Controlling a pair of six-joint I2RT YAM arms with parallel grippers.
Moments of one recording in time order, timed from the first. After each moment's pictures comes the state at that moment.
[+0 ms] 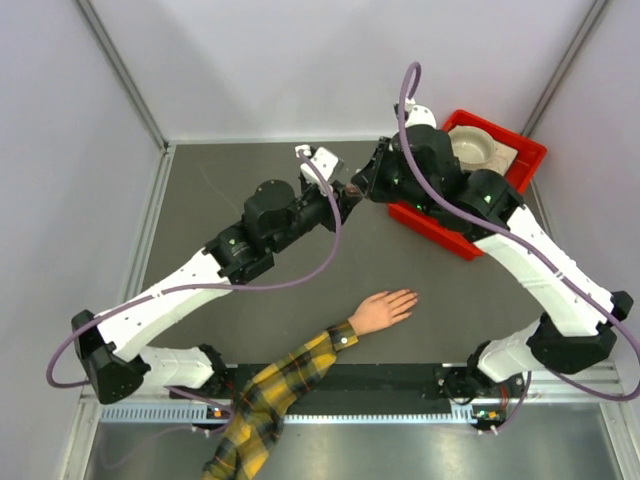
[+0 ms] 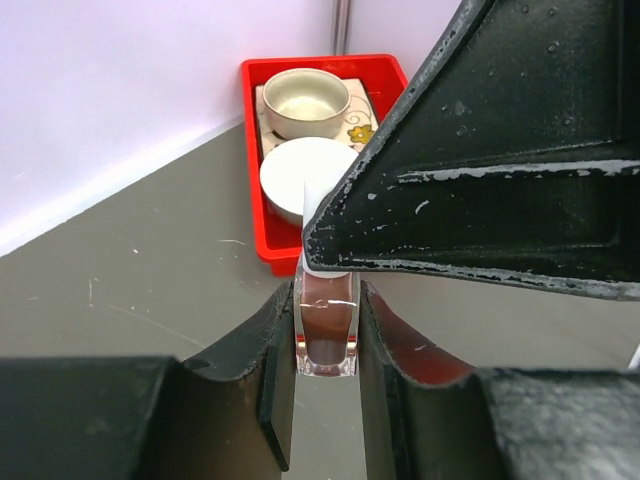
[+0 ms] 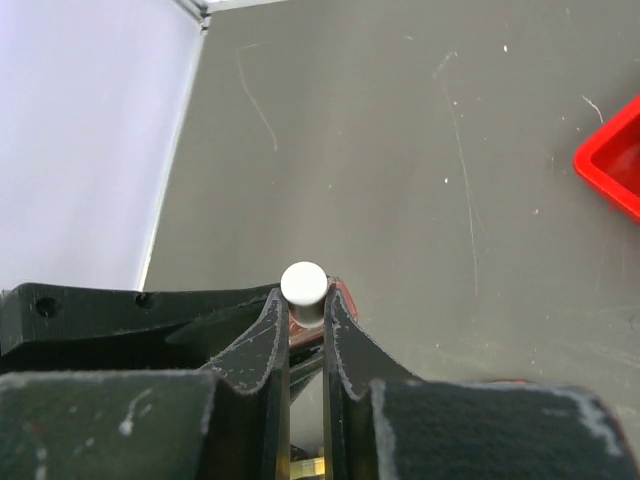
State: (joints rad) left arm -0.88 1.24 1.24 -0.04 -0.07 -0.08; right arm 0.89 1.43 1.89 -0.91 0.33 0.68
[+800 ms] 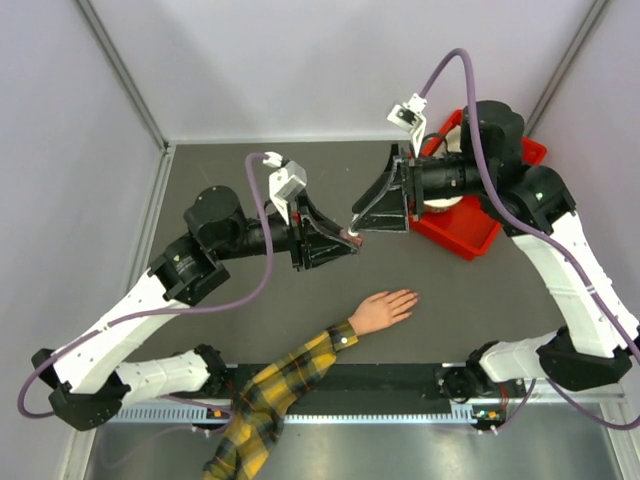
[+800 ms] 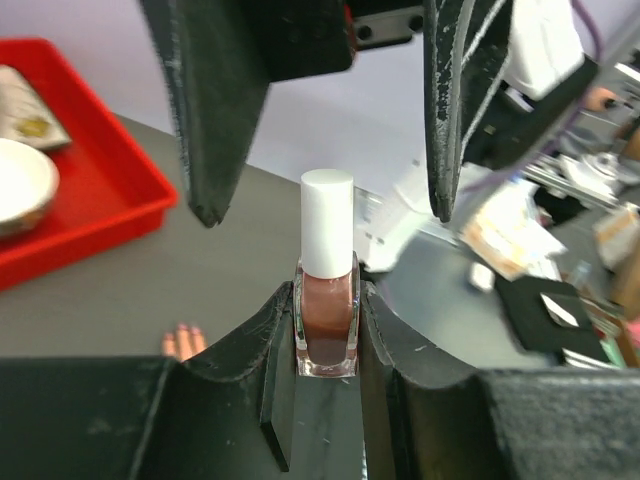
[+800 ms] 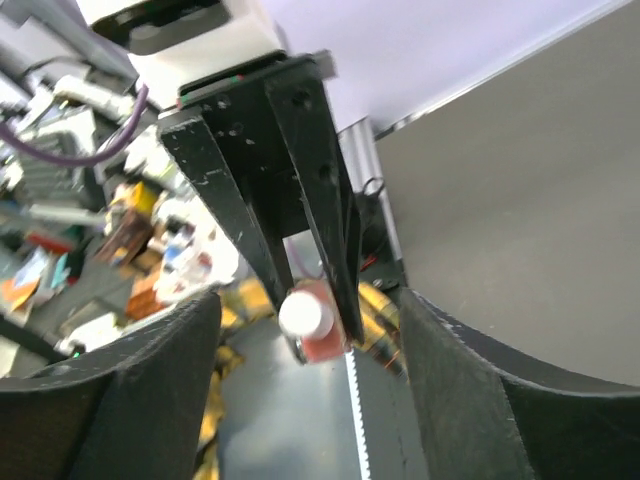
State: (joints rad) left arm -0.86 1.02 1.28 -0.20 0.54 -0.37; right arm 0.64 1.32 1.87 -0.80 -0.90 0.36
